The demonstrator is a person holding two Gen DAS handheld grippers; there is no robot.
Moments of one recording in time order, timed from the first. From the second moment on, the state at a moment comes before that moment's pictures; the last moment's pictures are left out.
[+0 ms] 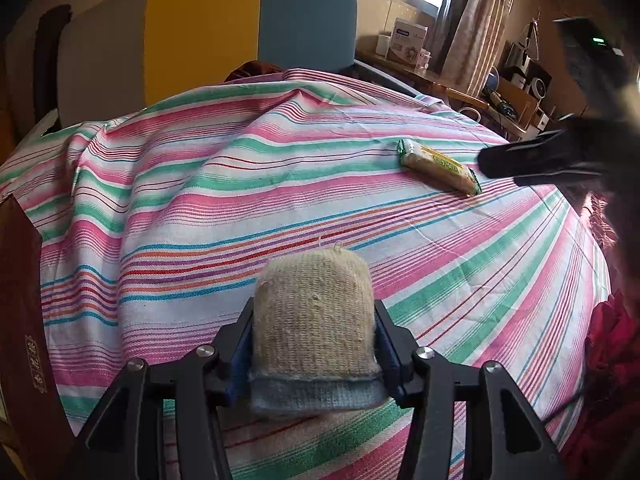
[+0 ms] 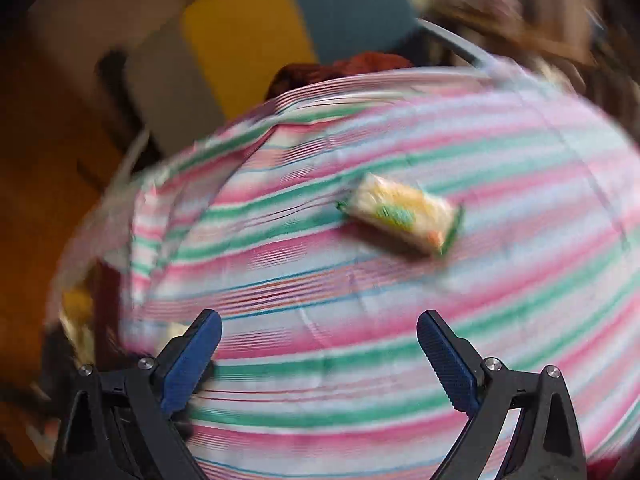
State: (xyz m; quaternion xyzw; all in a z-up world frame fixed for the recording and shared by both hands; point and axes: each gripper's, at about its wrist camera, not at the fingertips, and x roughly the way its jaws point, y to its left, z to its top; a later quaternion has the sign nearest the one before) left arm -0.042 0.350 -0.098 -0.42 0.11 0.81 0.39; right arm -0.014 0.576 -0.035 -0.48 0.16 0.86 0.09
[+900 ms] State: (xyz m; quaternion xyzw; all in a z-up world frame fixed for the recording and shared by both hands) left arm -0.044 0.343 -0.099 -0.42 0.08 0.81 0.40; right arm -0.084 0.630 -0.098 -0.60 0.08 0.79 0.07
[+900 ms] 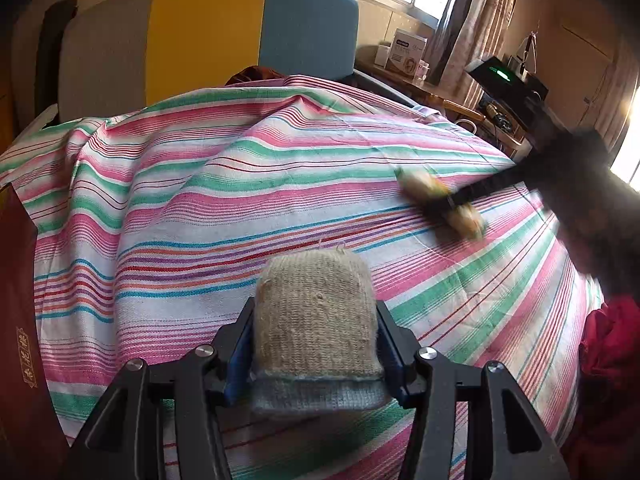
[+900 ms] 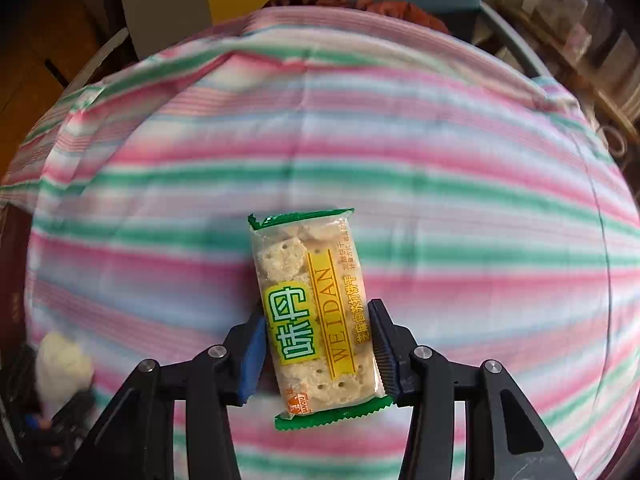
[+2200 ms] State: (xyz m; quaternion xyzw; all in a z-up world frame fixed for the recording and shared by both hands) left arm -0.044 0.343 -0.100 -0.42 0.08 0.81 0.40; right arm 0.000 0.562 -0.098 -0.57 0.10 0.81 0.10
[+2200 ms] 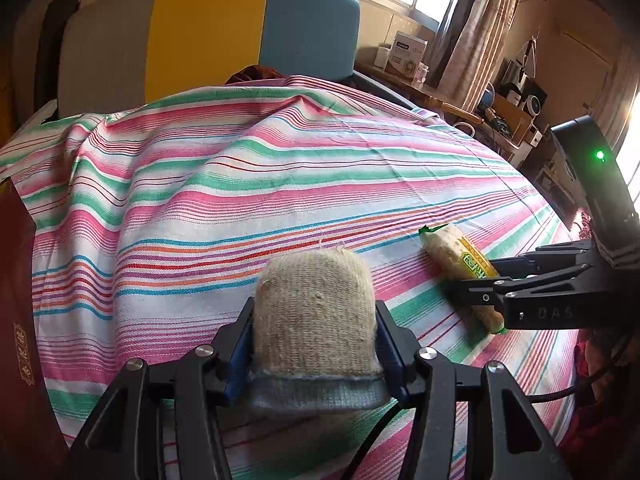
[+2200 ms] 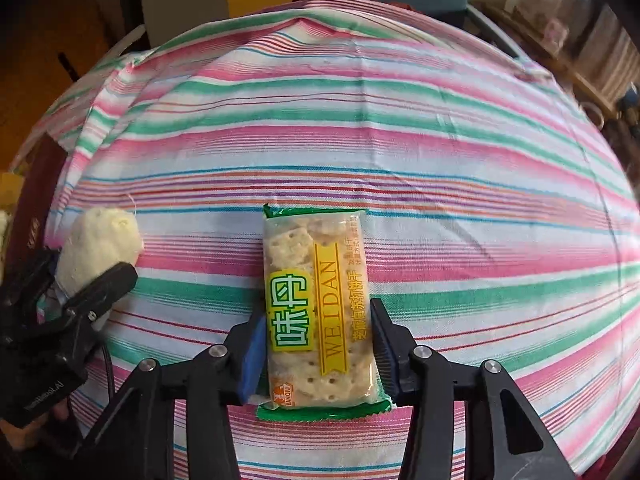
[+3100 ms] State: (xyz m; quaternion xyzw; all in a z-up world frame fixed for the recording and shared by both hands) left arm -0.030 0.326 -0.061 -0.39 0.11 0.84 0.37; right arm -0.010 0.548 -0.109 -0.55 0.07 0.82 0.09
